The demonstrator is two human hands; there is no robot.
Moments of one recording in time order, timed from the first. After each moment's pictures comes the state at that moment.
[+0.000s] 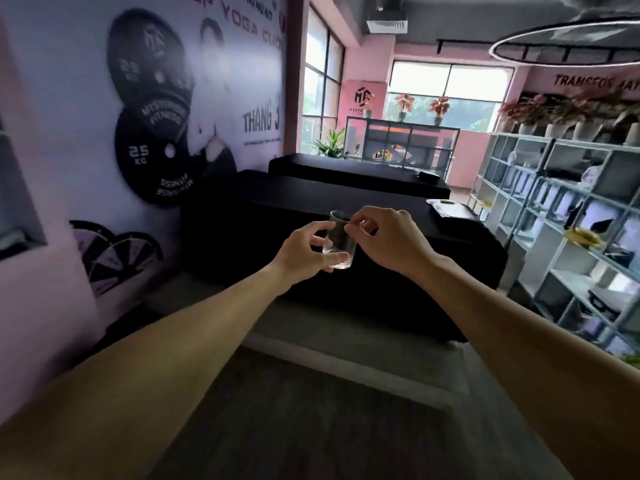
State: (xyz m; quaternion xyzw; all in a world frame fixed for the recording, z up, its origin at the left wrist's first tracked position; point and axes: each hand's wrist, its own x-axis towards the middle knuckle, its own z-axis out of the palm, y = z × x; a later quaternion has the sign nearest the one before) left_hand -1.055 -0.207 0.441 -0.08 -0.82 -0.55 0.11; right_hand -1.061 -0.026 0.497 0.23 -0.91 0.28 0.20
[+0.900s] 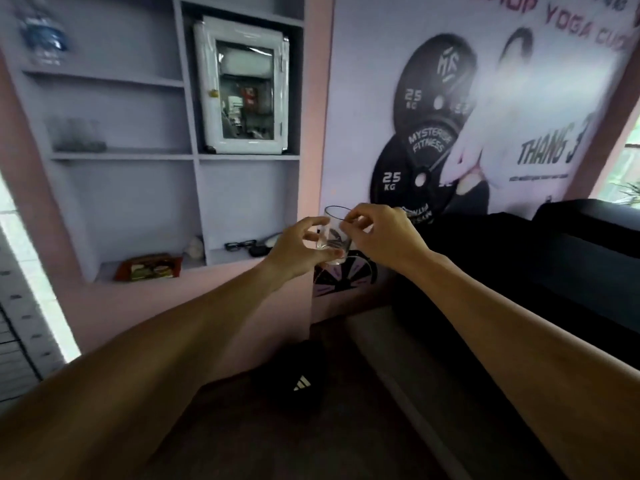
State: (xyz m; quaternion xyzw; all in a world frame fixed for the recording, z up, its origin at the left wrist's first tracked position) left_hand -1.144 -0.669 0.443 0.29 -0.78 -0.44 0.35; right_hand -1.279 -0.546 0.500 0.59 -0.73 0.35 0.05
